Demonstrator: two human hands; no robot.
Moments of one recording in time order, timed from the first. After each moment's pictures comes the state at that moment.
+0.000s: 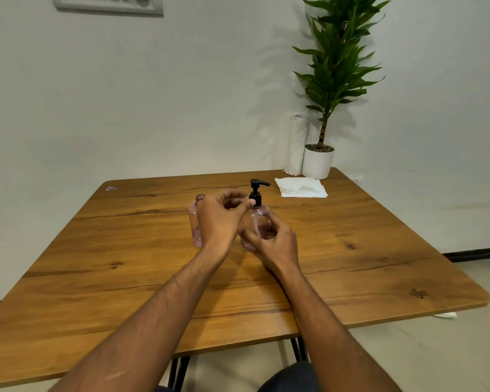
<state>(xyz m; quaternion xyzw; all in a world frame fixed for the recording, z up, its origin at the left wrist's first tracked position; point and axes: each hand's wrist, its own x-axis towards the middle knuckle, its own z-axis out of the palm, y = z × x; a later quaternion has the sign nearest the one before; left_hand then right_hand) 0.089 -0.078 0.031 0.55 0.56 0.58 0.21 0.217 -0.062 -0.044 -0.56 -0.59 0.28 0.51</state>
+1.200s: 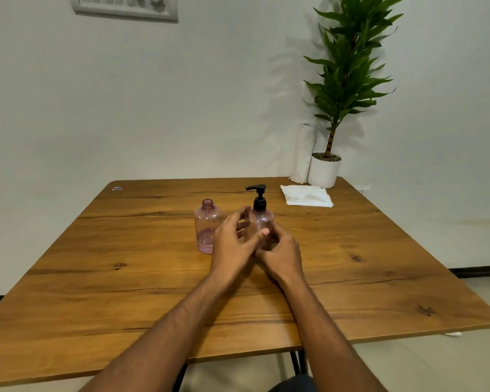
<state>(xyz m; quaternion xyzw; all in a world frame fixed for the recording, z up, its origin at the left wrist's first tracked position) 0.092 -0.080 -0.018 0.59 0.51 0.55 0.28 0.221 -0.061 -0.045 -0.56 -0.63 0.29 0.46</state>
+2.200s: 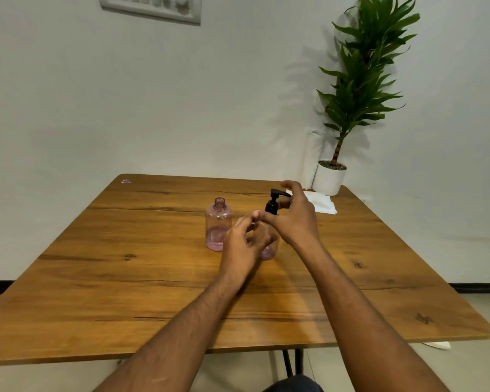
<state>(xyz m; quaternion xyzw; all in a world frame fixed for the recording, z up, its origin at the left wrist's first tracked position) 0.091 -0.075 -0.033 0.59 0.47 0.59 0.31 0.210 -0.067 0.057 -0.58 -0.65 0.21 0.45</state>
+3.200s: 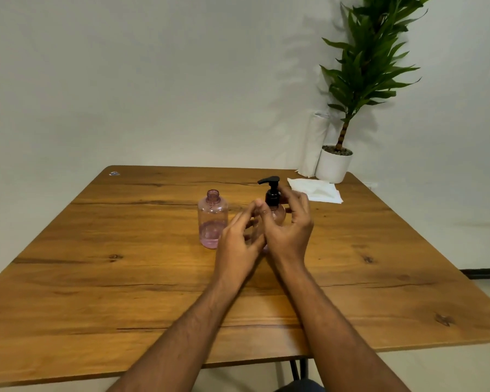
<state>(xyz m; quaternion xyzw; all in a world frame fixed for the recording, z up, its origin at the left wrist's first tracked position) 0.089 -0.055 -0.055 0.62 0.48 0.58 0.24 0.190 -0.051 -0.014 -0.43 -0.58 0.12 0.68</state>
